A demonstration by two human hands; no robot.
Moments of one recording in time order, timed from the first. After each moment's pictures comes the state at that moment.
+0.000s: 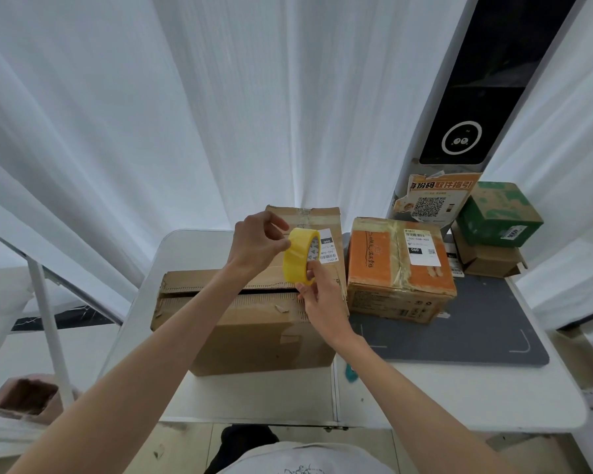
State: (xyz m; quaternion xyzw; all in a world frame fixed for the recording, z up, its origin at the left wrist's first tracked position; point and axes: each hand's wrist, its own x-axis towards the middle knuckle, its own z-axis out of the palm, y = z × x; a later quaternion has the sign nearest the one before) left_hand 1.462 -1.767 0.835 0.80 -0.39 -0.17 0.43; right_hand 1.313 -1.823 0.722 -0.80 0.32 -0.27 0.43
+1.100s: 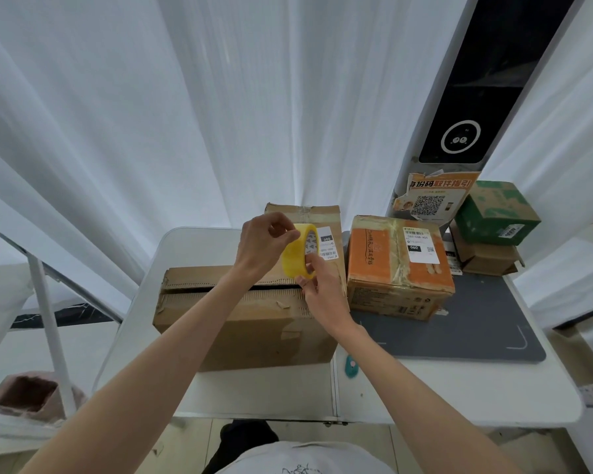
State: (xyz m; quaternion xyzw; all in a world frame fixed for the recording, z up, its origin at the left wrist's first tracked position) left_hand 1.455 -1.769 0.823 0.78 -0.39 -0.14 0.47; right_hand 1.313 -1.823 0.736 -0.80 0.32 -0.24 0.45
